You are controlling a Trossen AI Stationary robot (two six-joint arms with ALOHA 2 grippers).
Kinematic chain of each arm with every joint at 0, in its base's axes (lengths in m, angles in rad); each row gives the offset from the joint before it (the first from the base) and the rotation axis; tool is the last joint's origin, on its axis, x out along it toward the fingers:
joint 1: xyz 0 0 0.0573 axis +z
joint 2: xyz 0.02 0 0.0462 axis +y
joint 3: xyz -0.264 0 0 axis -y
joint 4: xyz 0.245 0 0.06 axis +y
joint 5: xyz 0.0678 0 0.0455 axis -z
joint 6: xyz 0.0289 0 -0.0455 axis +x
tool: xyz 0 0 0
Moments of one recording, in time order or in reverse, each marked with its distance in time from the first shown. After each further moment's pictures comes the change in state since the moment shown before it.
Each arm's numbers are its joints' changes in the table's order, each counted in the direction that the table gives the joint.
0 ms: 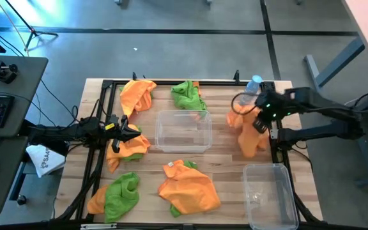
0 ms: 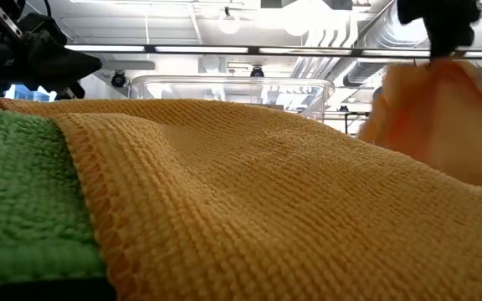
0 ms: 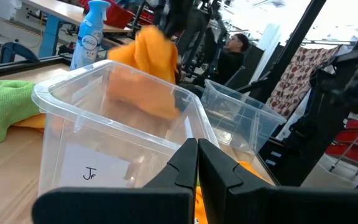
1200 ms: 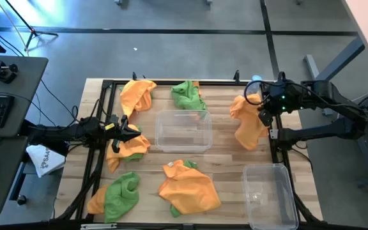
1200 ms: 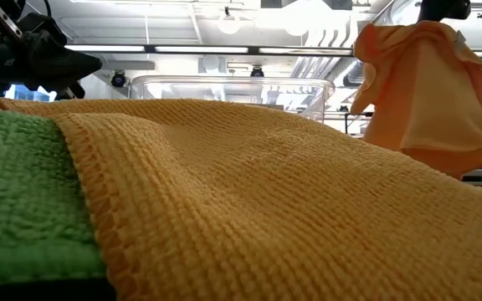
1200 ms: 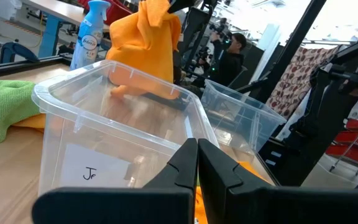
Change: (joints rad) left arm 0.000 0.000 0.000 0.000 0.000 0.000; right arm 0.000 0.003 0.201 0.031 0.031 0.017
